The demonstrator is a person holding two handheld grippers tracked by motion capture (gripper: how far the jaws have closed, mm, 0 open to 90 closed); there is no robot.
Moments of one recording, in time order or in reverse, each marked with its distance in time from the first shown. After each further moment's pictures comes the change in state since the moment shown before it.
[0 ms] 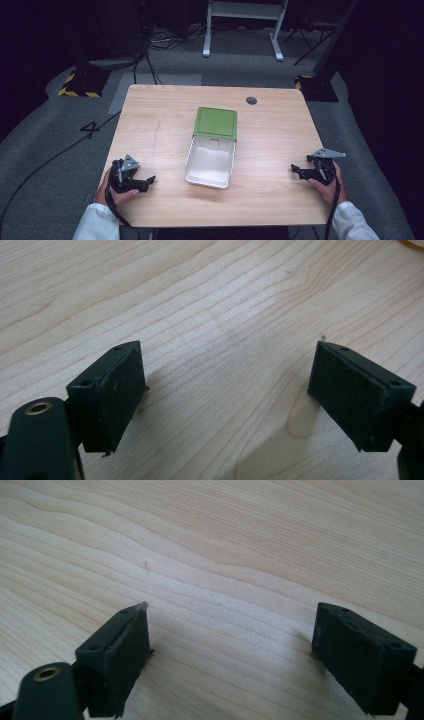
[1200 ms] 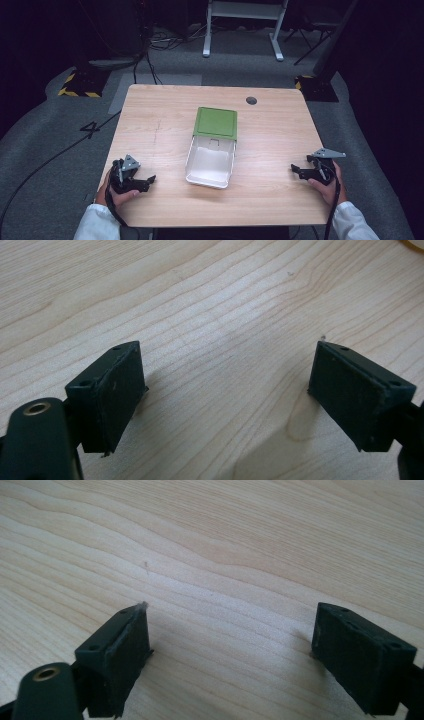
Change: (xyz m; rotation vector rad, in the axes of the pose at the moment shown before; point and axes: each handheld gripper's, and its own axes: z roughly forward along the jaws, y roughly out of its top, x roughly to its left) left arm -0.001 0.001 0.001 0.002 0.006 -0.011; right arm 0.000 0.000 0.000 0.000 0.000 -0.001
